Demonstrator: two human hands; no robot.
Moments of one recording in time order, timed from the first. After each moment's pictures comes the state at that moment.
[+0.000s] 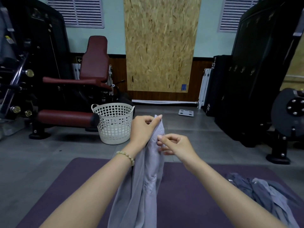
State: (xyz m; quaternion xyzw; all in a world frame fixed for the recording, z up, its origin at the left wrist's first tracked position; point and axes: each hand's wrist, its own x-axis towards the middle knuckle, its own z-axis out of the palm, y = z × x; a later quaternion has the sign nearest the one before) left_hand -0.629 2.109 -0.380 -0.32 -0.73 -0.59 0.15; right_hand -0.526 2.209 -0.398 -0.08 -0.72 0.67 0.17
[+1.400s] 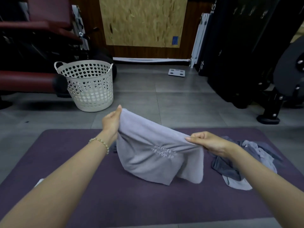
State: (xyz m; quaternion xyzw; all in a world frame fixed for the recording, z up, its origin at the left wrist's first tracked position) left_hand -0.761 2.174 -0.551 0.05 -0.68 -0.73 -0.07; right_hand -0.554 2.414 -0.544 -0.16 -0.77 0.61 -0.08
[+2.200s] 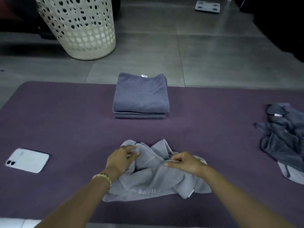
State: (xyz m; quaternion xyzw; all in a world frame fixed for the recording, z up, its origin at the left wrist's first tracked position) left_hand -0.780 2.128 -0.902 -0.15 -0.93 -0.25 -0.24; right_hand -0.669 2.360 -0.899 -0.19 -0.77 0.56 -0.26
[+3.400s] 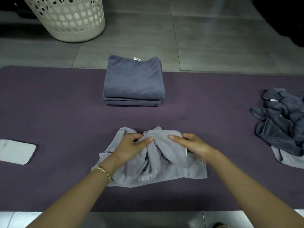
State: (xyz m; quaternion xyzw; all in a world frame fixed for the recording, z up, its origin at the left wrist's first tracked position) left_hand -0.757 2.167 -0.892 -0.13 -0.74 -0.56 -0.35; right_hand -0.660 2.375 -0.870 -0.28 -0.67 0.66 -0.20
